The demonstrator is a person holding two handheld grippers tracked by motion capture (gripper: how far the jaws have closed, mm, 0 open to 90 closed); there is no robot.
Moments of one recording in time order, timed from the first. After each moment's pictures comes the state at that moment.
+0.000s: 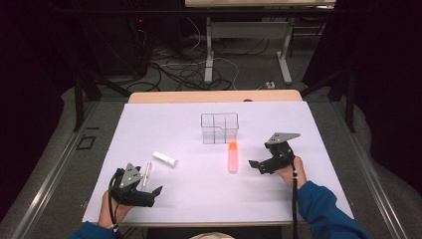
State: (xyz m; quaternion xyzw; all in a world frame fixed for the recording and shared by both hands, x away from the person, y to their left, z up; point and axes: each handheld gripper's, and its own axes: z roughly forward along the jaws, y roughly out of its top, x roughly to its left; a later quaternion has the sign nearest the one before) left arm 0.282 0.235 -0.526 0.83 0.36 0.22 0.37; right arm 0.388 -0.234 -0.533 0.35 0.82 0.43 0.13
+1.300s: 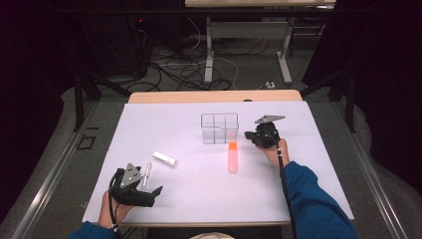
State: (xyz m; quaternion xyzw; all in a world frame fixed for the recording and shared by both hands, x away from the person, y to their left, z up) left arm 0.283 0.235 -0.526 0.83 0.36 0.22 0.36; right arm 0.456 -0.204 -0.537 0.41 0.79 0.43 0.16
